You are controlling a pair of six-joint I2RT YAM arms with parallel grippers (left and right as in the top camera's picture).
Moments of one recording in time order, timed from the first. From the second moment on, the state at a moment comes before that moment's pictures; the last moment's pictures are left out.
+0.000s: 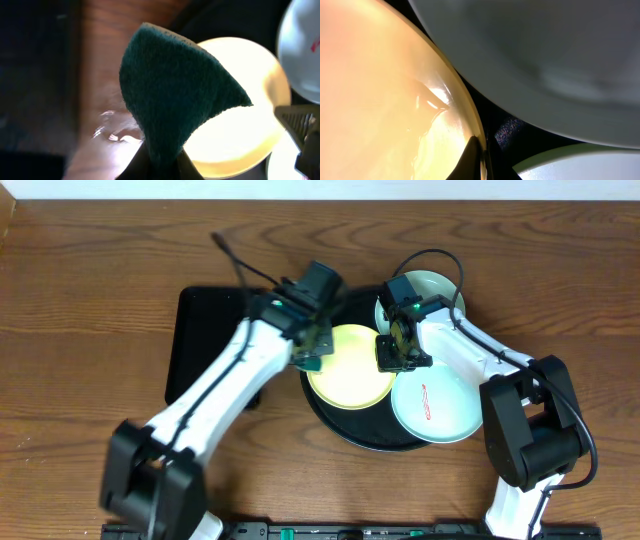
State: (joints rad) left arm -0.49 1.68 1.39 -0.97 -0.07 -0.60; right arm 0.42 1.98 1.31 -0.81 -0.03 0.37
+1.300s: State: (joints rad) left arm -0.52 1.91 1.22 -0.54 0.35 -0.49; right arm 0.42 1.98 1.31 -0.79 -0.13 0.18
